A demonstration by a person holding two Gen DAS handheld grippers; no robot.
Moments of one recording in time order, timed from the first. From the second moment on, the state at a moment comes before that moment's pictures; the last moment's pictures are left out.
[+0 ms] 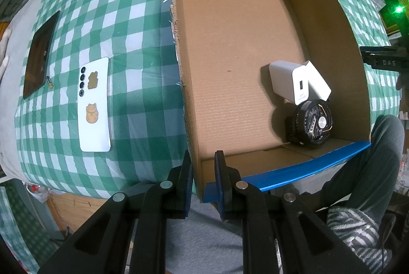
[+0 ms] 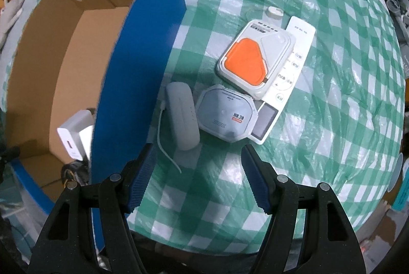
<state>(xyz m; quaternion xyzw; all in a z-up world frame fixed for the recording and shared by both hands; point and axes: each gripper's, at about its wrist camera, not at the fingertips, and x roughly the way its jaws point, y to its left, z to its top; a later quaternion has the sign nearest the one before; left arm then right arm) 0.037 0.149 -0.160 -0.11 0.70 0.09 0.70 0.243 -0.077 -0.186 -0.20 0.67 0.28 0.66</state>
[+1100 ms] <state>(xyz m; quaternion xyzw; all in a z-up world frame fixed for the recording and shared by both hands) 0.032 0.159 -0.167 -0.11 0.70 0.10 0.69 0.238 -0.050 -0.219 -0.18 0.67 0.33 0.64</state>
